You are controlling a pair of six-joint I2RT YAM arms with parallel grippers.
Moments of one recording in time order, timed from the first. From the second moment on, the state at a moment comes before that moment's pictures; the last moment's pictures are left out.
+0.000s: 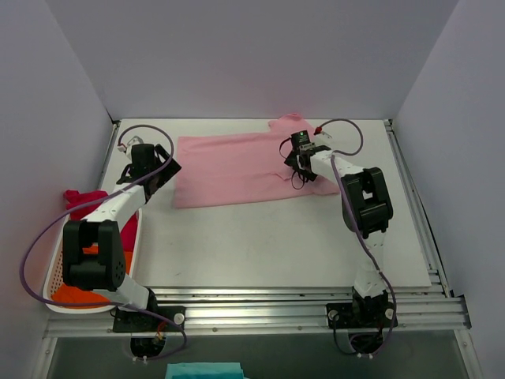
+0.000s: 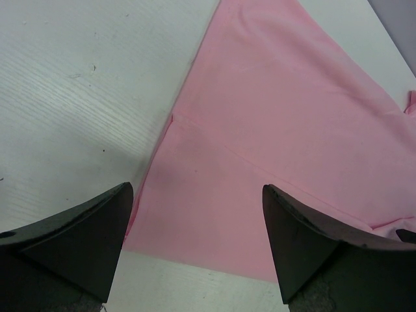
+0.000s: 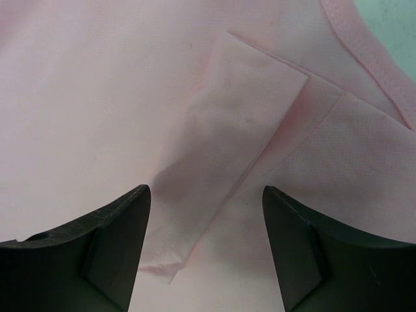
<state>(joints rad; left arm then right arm) -0.06 1.57 1.02 -0.11 -0.11 -0.75 0.33 2.14 1.54 -0.37 0.39 0.85</state>
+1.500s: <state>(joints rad) -0.06 1.59 1.02 -0.11 -0.12 -0.74 0.31 2.21 1.58 -0.28 0.38 0.84</state>
